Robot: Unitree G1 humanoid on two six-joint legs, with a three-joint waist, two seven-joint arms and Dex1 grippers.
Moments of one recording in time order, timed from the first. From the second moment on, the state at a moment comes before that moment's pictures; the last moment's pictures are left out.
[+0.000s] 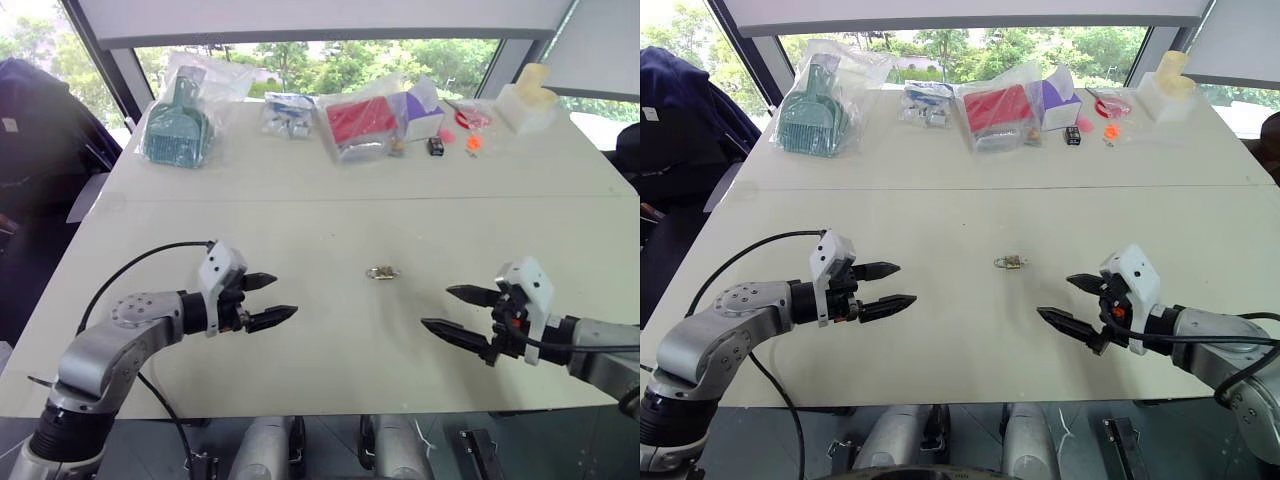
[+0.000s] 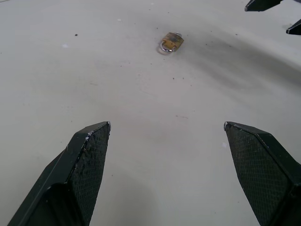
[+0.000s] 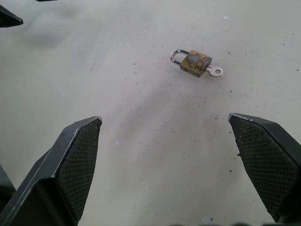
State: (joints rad) left arm -0.16 0.66 0.01 -0.44 -0.60 0.77 -0.80; right arm 0.14 -0.86 -0.36 -0.61 0.79 0.87 0.69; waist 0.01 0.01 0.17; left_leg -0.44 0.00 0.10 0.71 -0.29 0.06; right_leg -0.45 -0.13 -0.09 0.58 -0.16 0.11
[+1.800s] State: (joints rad) left arm -1.19 -0.04 -0.50 1.09 0.15 0.10 -1.06; right arm 0.18 -0.53 -0.31 -0.69 0.61 0.78 0.34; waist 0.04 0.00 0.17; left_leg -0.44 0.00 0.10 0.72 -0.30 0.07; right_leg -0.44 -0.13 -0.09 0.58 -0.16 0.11
